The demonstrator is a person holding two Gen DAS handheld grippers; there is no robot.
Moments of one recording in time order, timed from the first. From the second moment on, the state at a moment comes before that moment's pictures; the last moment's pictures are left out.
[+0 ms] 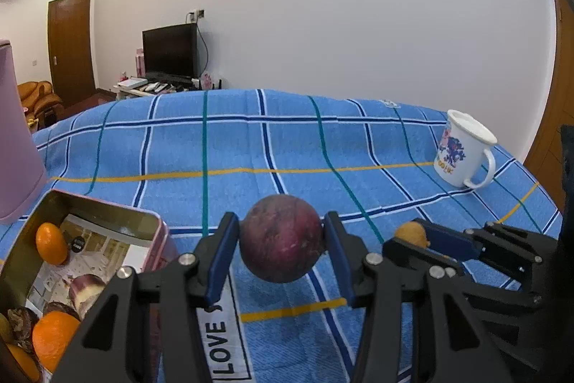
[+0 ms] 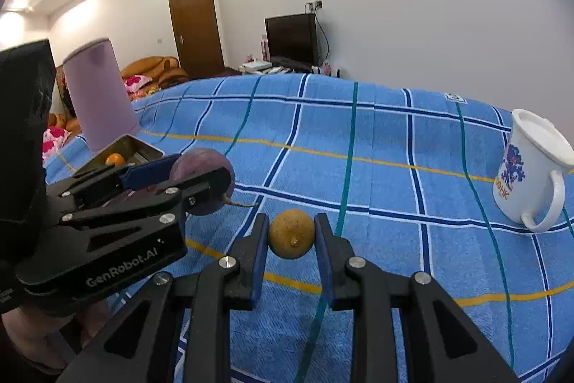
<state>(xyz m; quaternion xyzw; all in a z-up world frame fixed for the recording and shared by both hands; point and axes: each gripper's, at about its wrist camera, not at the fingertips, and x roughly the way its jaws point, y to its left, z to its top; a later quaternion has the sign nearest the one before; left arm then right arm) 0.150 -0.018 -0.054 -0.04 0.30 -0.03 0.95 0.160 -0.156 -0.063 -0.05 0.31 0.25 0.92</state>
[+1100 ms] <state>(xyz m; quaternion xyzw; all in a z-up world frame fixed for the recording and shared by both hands) 0.121 -0.032 -0.041 0.01 0.22 -0.03 0.97 0.128 -0.170 -0.049 -0.02 0.23 0.25 0.94</state>
